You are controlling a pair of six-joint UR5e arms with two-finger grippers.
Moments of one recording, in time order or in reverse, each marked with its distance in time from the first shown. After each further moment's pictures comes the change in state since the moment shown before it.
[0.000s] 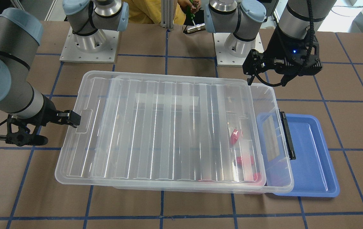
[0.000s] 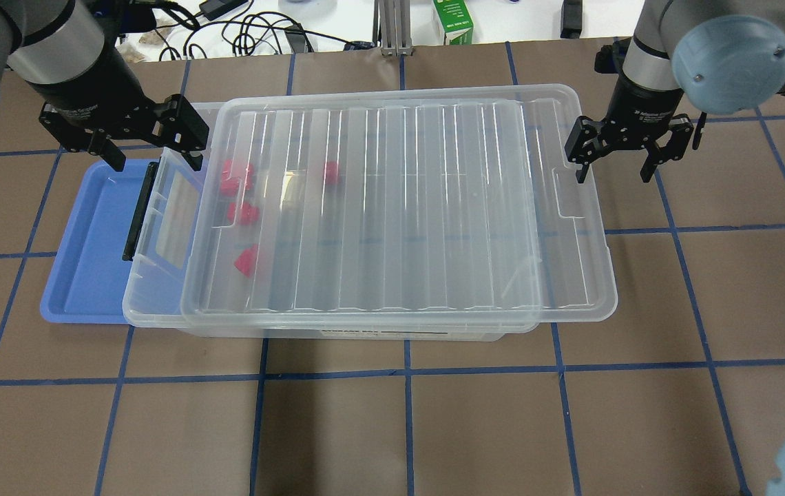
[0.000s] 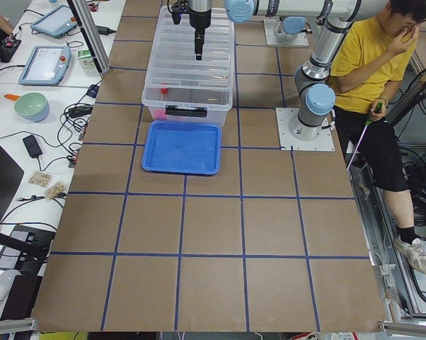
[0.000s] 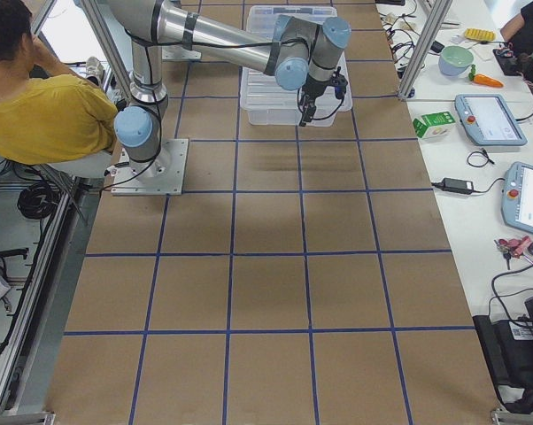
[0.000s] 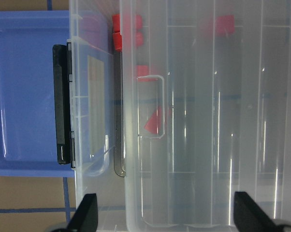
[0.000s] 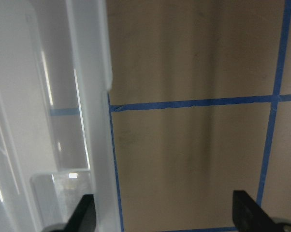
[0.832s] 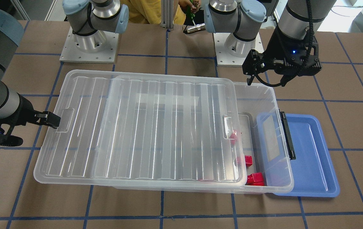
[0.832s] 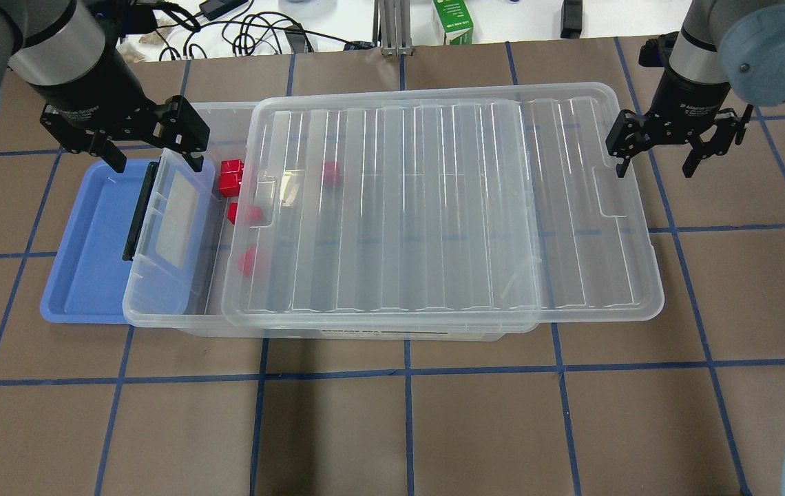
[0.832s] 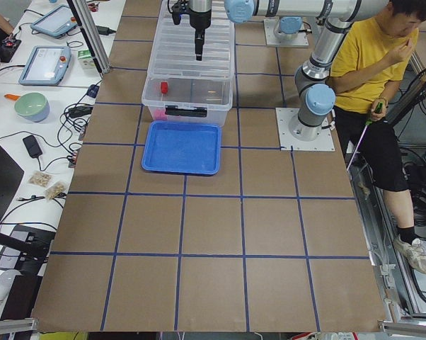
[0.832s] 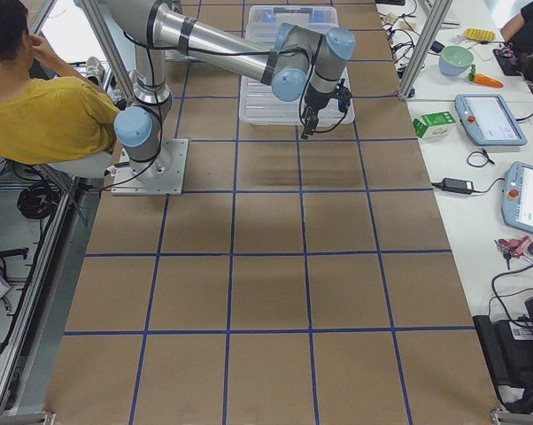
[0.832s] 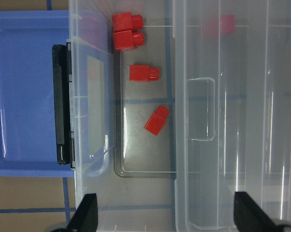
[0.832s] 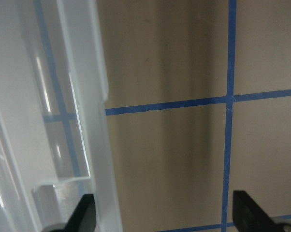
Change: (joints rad) left arm 0.000 0.001 -0.005 0.000 -0.001 0.000; right arm -0.068 -0.002 -0.005 -0.002 -0.048 -0.037
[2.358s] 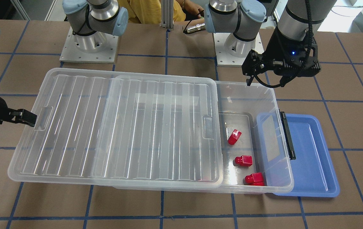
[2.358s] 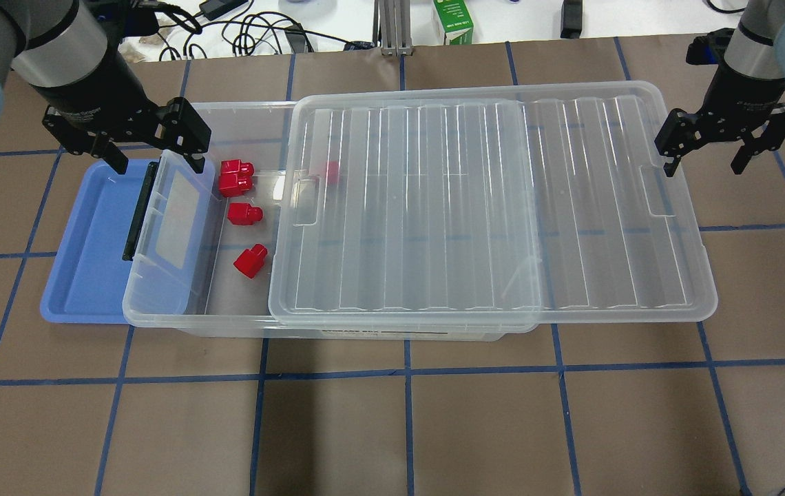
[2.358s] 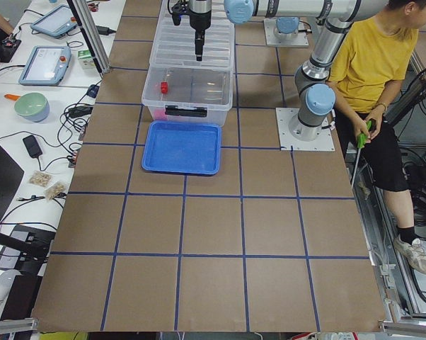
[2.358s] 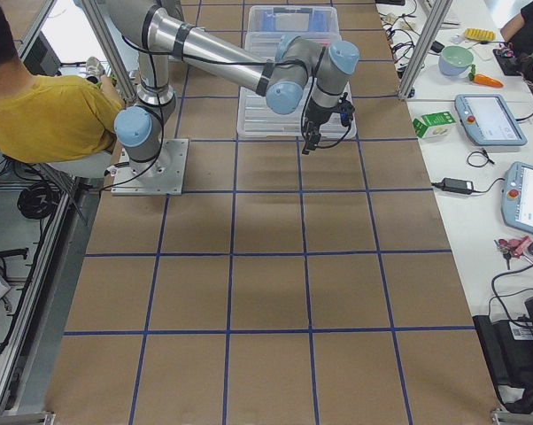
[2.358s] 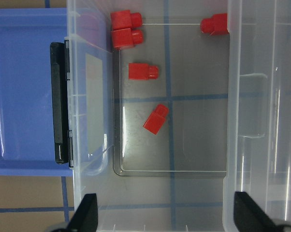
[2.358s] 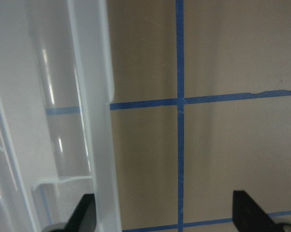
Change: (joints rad) left arm 0.000 -0.003 -0.001 0.000 -0.002 0.000; right arm -0.092 0.000 -0.010 0.001 -0.041 -0.116
